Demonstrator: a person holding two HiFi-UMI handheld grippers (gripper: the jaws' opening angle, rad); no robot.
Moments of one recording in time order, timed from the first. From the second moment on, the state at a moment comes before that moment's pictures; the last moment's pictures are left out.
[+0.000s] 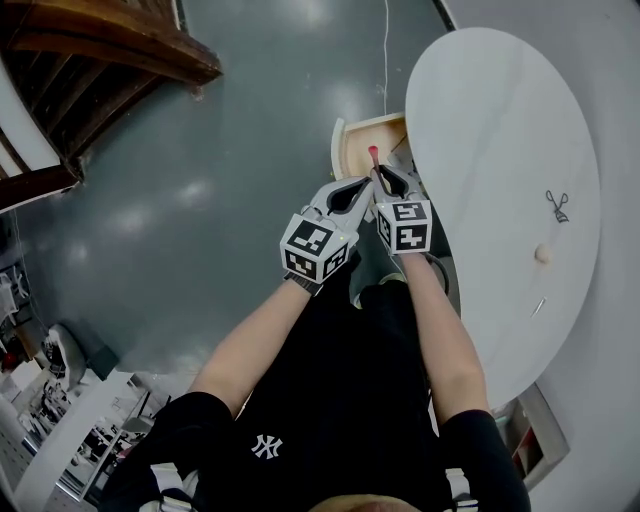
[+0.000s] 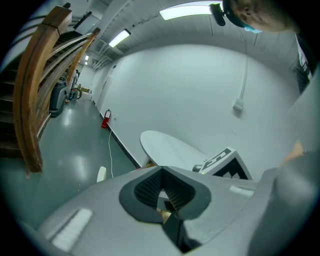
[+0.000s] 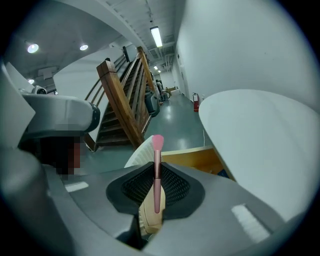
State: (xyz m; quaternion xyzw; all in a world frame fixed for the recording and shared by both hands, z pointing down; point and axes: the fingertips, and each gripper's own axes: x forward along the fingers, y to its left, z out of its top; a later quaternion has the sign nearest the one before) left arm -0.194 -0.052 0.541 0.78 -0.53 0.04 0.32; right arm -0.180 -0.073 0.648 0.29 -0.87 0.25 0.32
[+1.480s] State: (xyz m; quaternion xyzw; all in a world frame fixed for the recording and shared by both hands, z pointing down) left arm -0.115 -0.047 0.427 0.85 -0.45 0.04 0.29; right arm -0.095 -0.061 0.460 0.37 -0.88 0.22 0.21
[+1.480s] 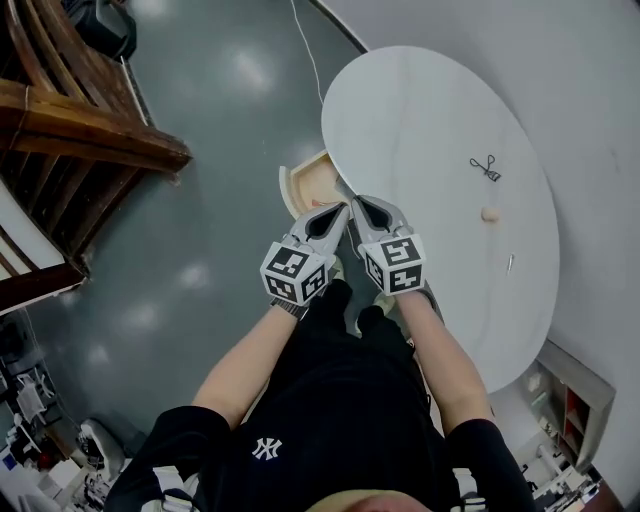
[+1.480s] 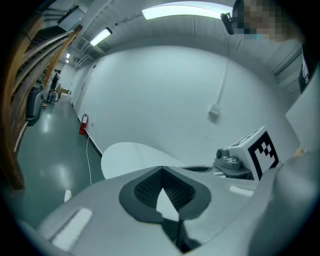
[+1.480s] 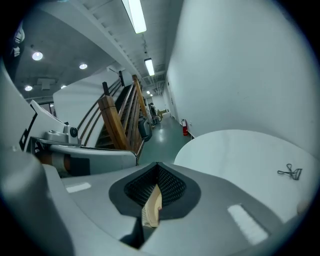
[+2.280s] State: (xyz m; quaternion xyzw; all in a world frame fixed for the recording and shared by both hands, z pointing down) left arm 0.063 -0.028 0.307 0.92 -0.33 0.01 0.22; right arm 0.094 -0.034 0.339 0.51 -0.84 0.16 0.11
